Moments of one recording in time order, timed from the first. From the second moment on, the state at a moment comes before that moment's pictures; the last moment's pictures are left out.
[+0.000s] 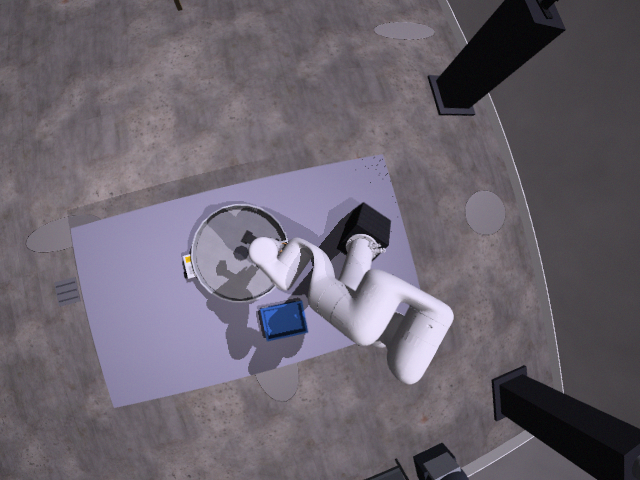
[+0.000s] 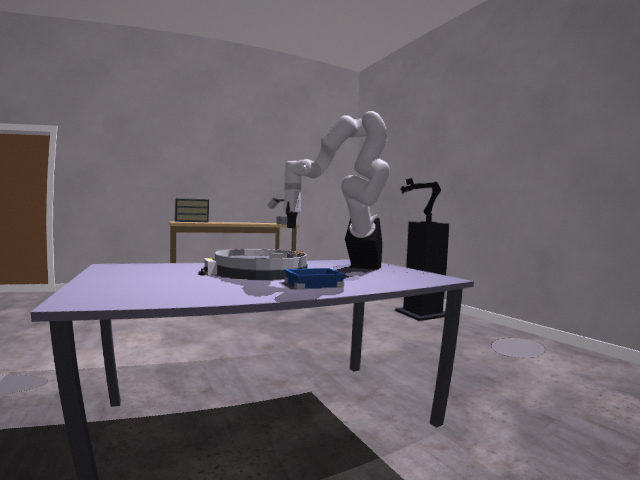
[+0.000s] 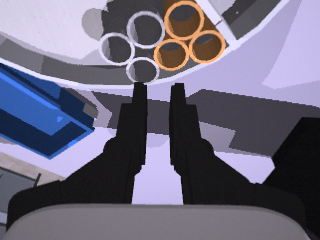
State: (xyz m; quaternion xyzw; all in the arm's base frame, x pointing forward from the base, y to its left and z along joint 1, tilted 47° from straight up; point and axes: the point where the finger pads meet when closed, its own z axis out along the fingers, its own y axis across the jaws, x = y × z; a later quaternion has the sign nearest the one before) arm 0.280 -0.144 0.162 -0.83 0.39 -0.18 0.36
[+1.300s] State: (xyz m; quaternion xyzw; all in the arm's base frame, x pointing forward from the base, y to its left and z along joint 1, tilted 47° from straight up) arm 0.286 -0.141 0.153 -0.80 0.43 -0.13 0.40
